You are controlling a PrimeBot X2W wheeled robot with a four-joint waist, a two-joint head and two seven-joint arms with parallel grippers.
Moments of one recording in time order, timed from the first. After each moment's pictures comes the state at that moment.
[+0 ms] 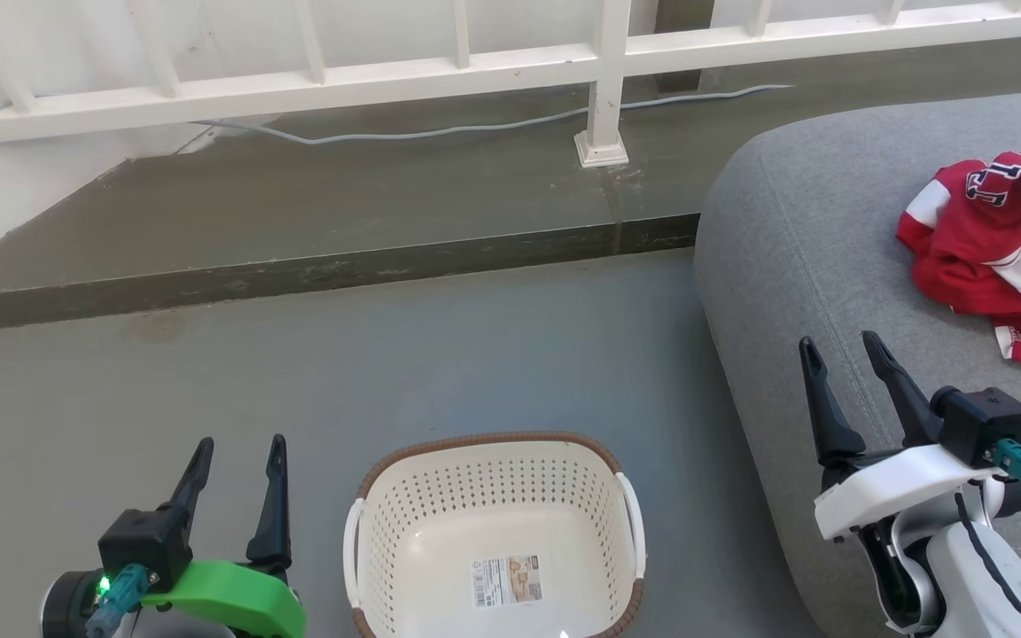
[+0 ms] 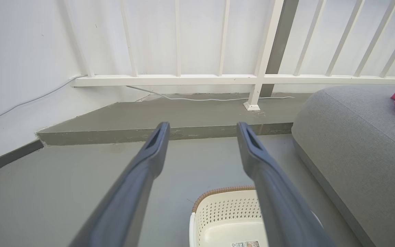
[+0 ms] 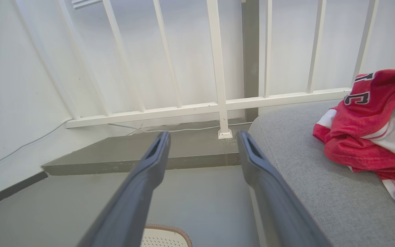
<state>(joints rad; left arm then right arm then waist) 0.04 0.20 -0.31 0.06 -0.42 0.12 -0.20 -0.05 -0.17 0.20 0.21 0.32 0.02 -0.24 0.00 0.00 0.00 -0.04</state>
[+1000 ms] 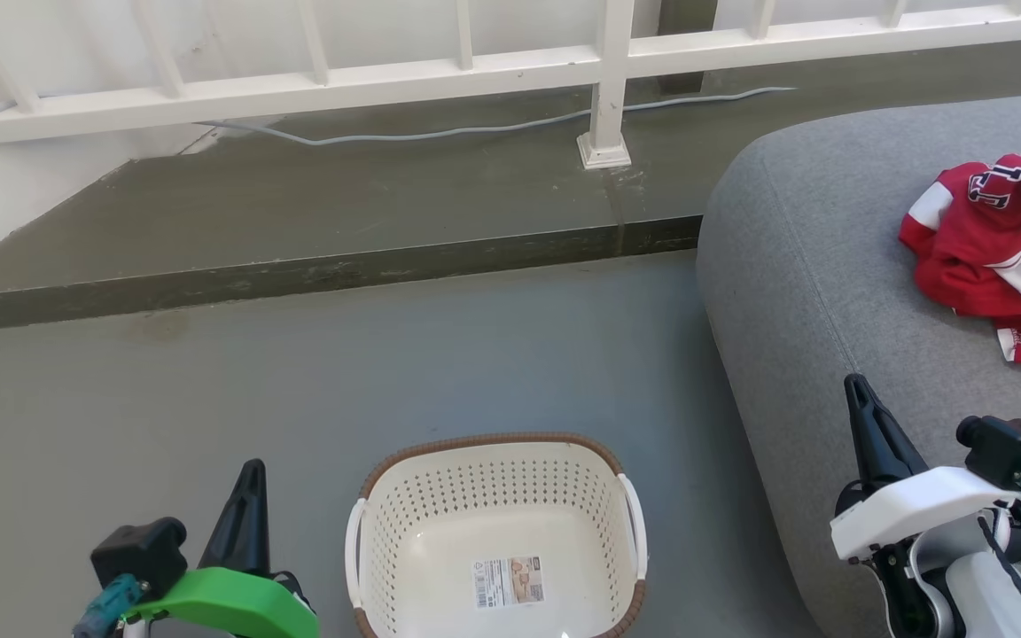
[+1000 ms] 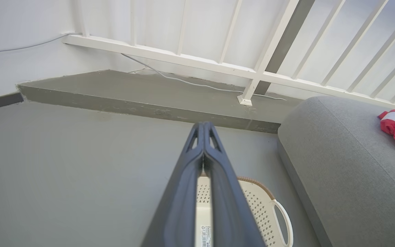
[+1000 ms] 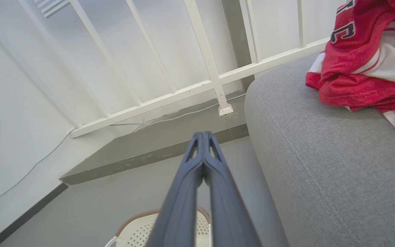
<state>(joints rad) 0.07 0.15 -0.28 0.09 -0.56 0.10 -0.18 0.00 -0.15 0.16 0.22 0.48 0.03 -0.18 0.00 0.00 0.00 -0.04</state>
